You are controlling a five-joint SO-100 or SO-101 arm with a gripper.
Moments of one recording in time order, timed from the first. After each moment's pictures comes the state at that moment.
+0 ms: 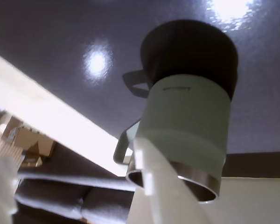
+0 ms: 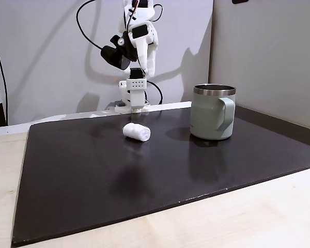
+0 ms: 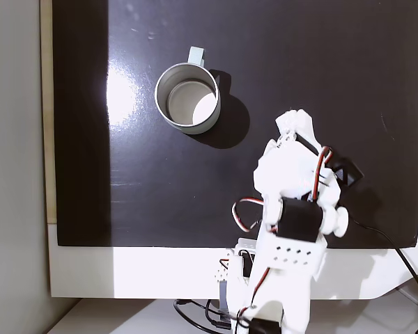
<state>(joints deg) 9.9 117.9 102.7 78.6 30.1</state>
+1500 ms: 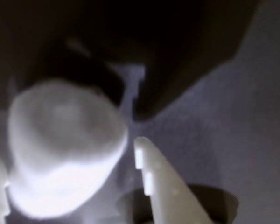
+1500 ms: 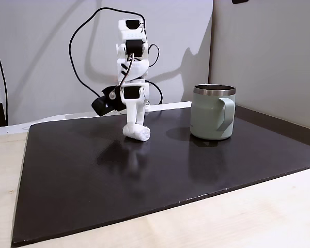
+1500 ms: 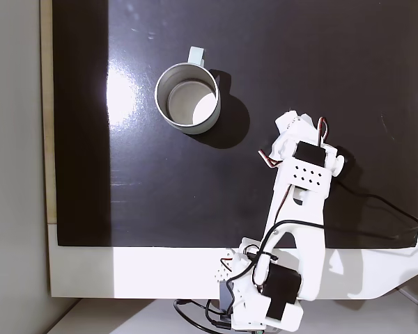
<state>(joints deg) 17.8 88.9 116.2 53.2 20.7</state>
